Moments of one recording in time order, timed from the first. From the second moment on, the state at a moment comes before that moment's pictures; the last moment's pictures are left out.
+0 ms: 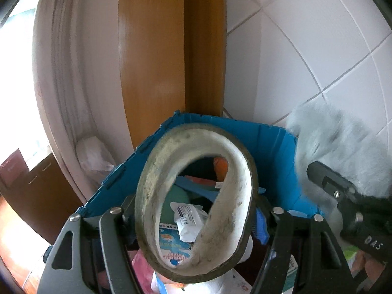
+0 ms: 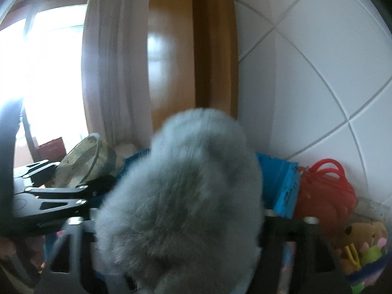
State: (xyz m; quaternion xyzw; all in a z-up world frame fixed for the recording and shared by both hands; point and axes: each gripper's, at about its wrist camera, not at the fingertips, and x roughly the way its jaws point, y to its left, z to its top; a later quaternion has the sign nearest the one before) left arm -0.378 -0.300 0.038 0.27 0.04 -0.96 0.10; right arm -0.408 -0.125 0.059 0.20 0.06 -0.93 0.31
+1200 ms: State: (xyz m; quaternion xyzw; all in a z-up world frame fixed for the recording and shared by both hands) left arm -0.243 -0.171 0.056 0.24 0.02 -0.97 0.08; right arm -0.280 0.014 0.052 0.19 0.04 -0.96 0.23
